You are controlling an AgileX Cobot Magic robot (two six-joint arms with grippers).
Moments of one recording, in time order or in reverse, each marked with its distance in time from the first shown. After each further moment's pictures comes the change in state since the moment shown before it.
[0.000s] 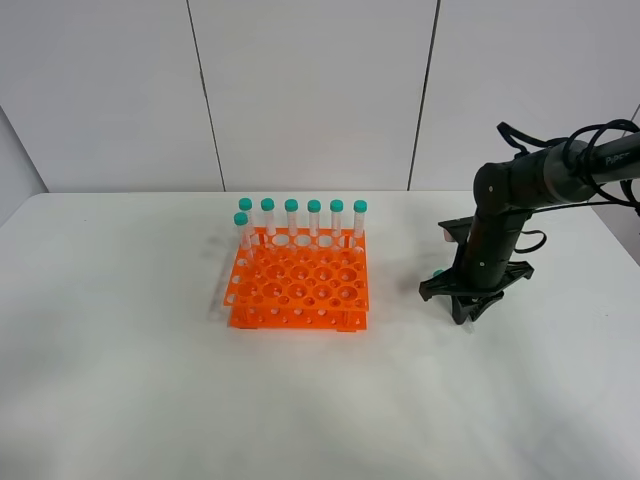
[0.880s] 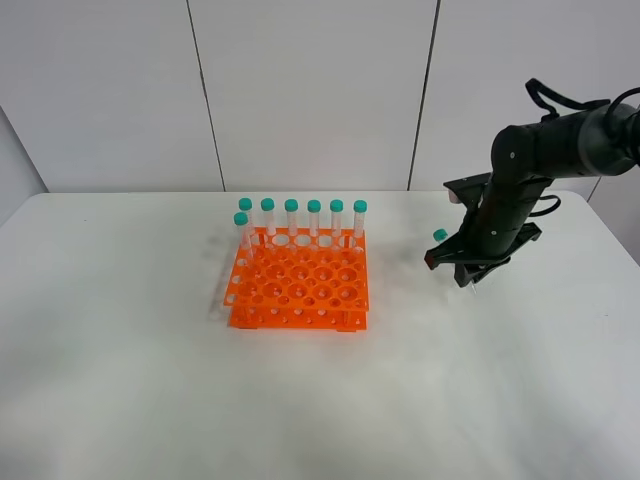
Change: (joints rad) left arm 0.000 0.000 0.000 0.000 0.000 0.000; right arm 0.000 -0.143 -0.007 -0.013 -0.047 -0.057
